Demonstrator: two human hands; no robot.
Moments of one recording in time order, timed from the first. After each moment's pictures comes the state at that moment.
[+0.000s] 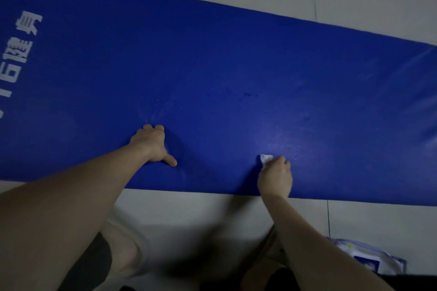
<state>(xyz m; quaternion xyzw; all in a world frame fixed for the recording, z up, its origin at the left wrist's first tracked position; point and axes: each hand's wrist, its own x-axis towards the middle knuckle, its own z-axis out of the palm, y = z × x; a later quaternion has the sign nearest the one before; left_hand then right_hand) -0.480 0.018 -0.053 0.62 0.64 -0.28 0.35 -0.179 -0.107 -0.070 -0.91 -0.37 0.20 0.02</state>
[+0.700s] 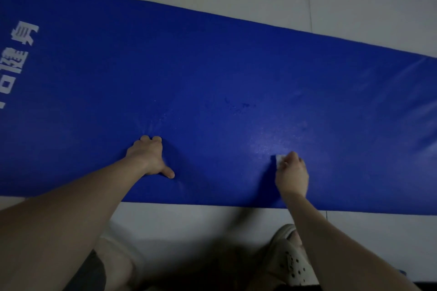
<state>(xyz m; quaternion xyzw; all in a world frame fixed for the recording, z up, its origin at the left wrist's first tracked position) -0.478 0.019 -0.050 0.62 0.64 -0.29 0.35 -0.123 -0.084 -0.062 -0.89 -0.41 0.20 0.03</state>
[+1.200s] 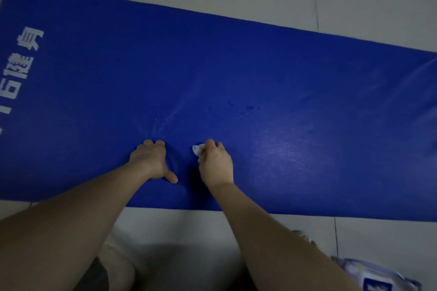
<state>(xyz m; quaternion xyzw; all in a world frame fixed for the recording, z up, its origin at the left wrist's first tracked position) -0.474 0.022 -0.052 0.62 0.64 -0.31 0.33 -0.301 -0.028 -0.074 -0.75 -0.59 0.30 0.05</state>
